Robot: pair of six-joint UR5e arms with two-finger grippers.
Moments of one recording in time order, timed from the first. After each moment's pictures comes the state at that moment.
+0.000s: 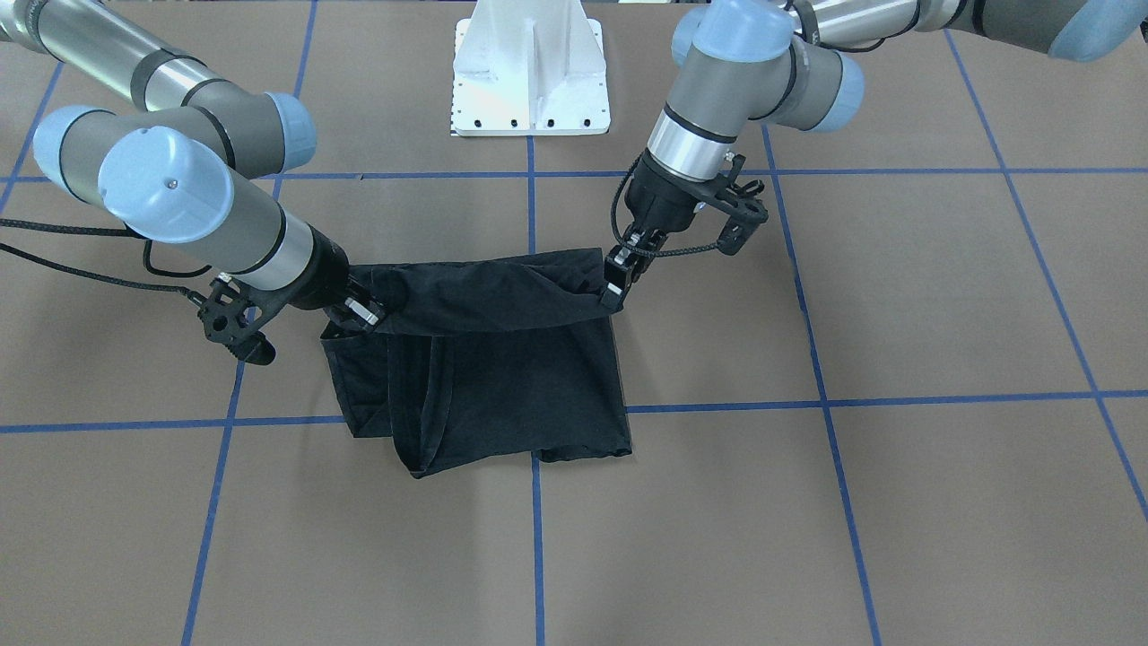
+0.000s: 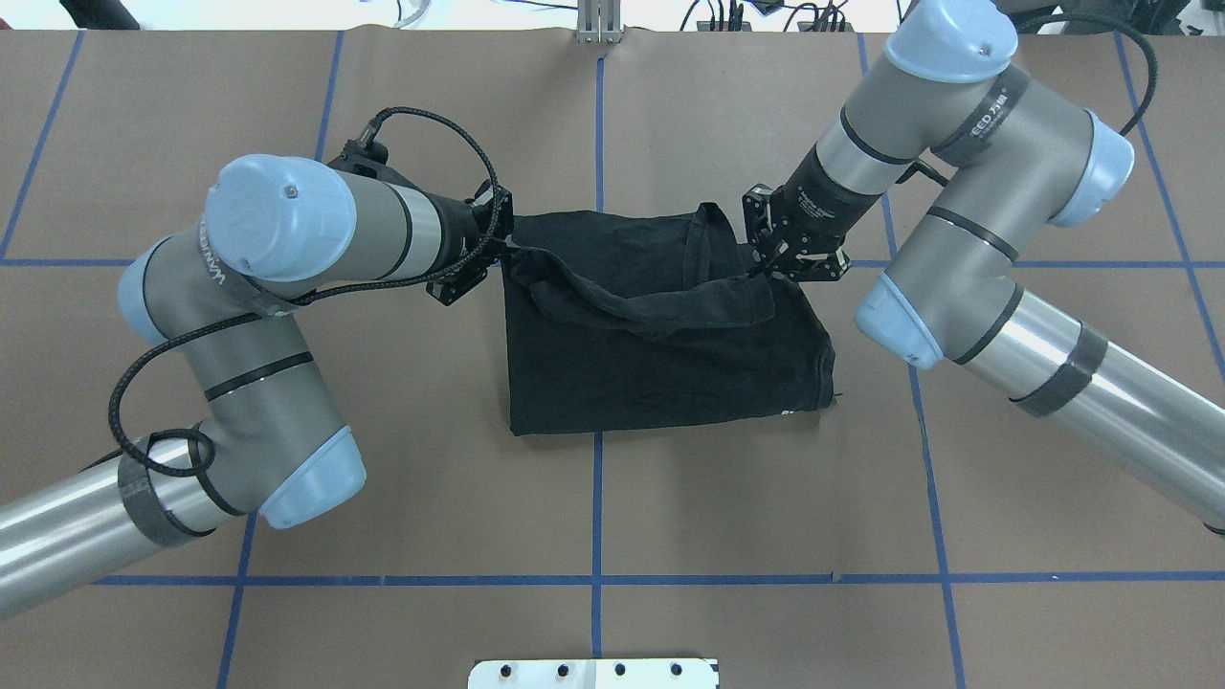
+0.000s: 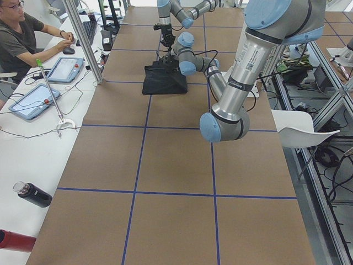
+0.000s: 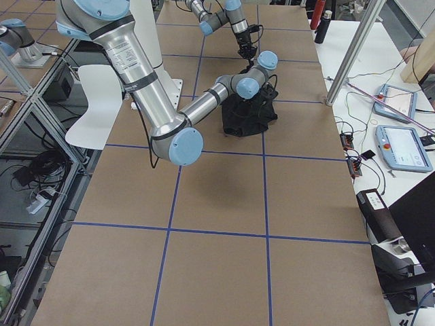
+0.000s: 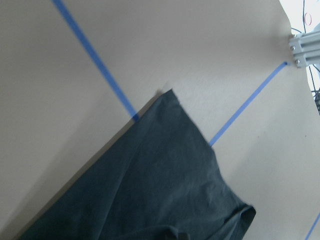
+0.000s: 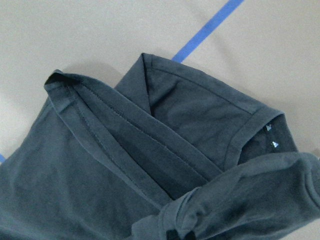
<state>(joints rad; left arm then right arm) -0.63 -2.16 -1.71 -2.03 -1.72 -2.15 0.84 -0.98 1.56 -1.40 2.37 1.77</state>
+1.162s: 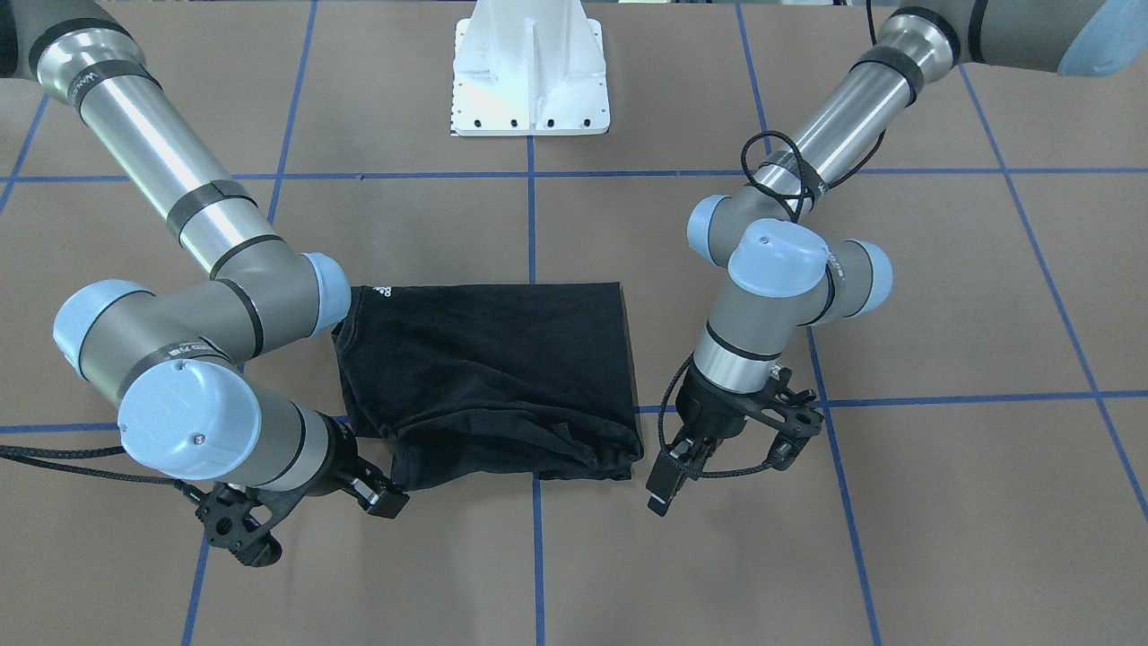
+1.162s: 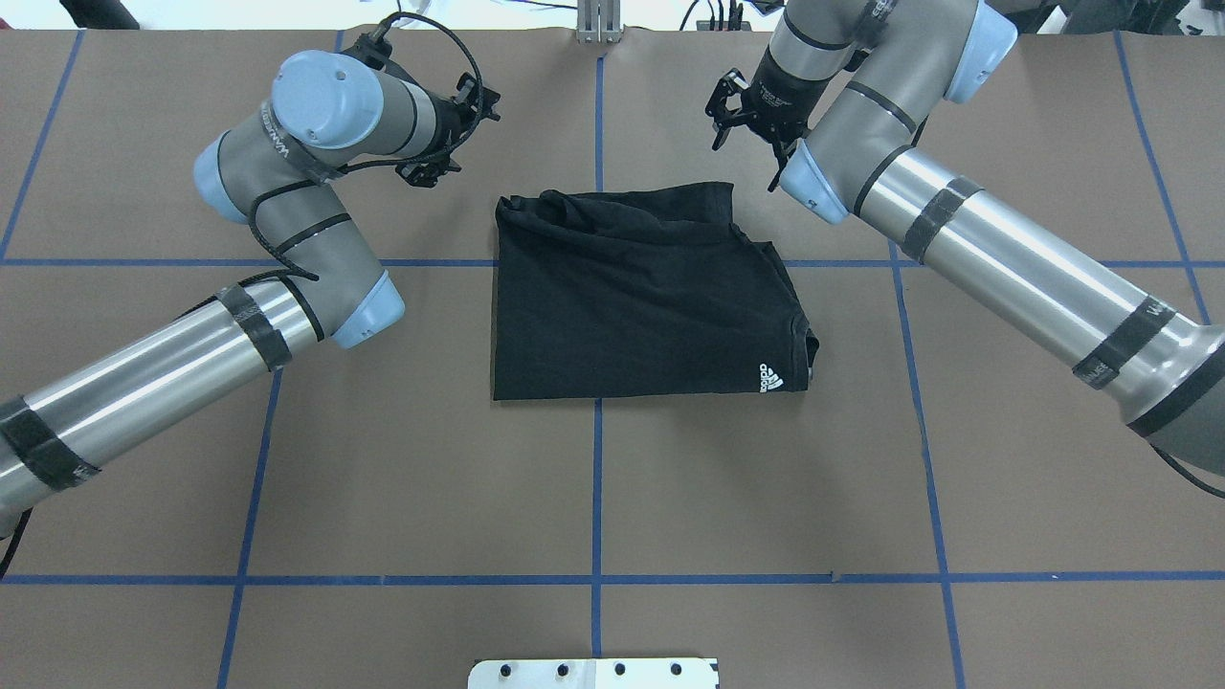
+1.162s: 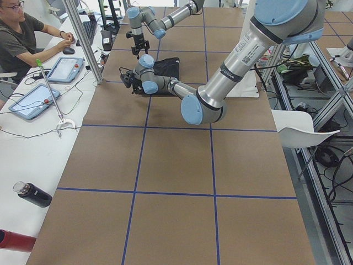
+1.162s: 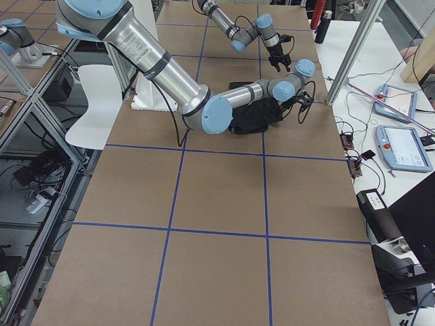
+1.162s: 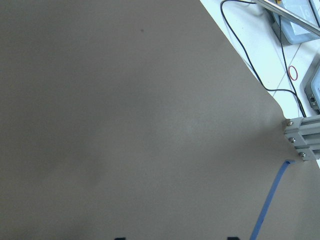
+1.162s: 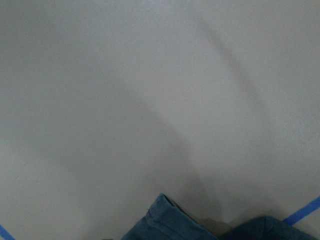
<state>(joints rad) -0.79 -2.37 -1.11 -2.38 -1.73 -1.90 0.94 -0.66 0.96 -1.25 2.33 1.56</state>
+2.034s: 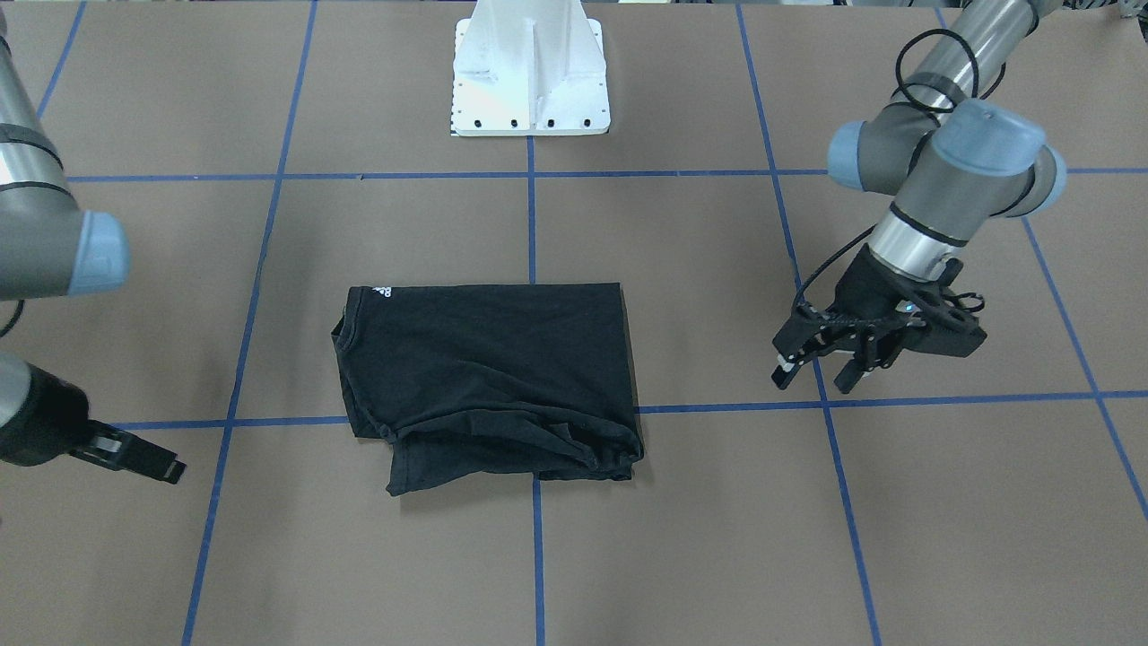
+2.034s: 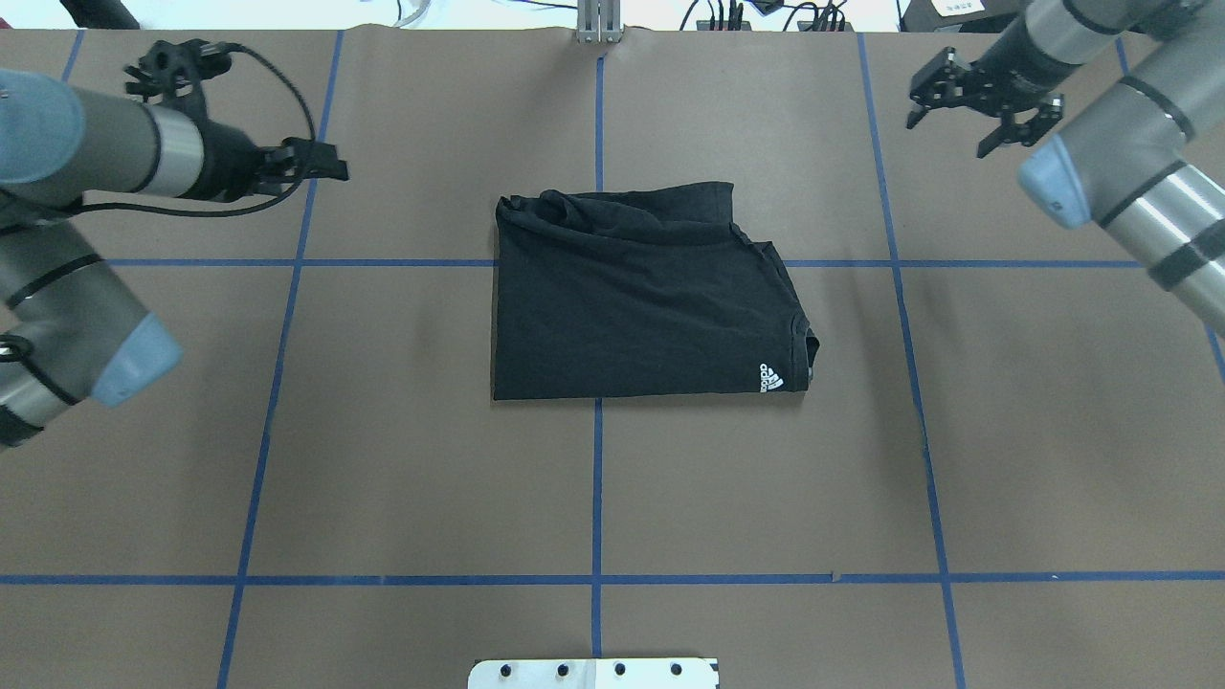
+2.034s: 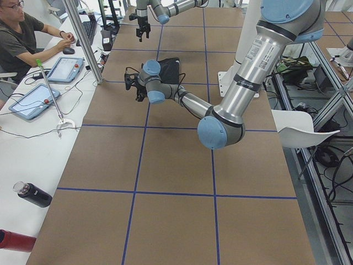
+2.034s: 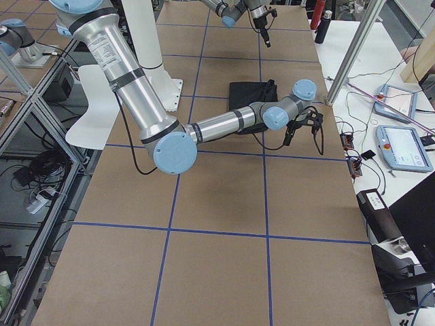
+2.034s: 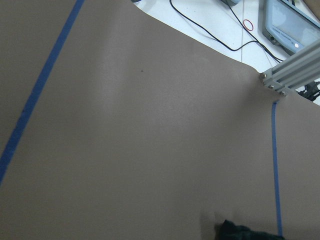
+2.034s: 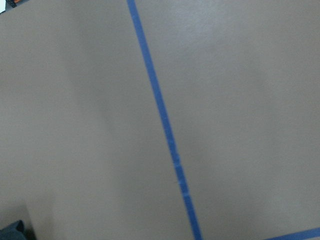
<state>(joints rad) -0.93 -1.88 -1.61 -2.36 -1.96 -1.10 1.16 -1.07 1.36 -1.26 2.34 0.97</state>
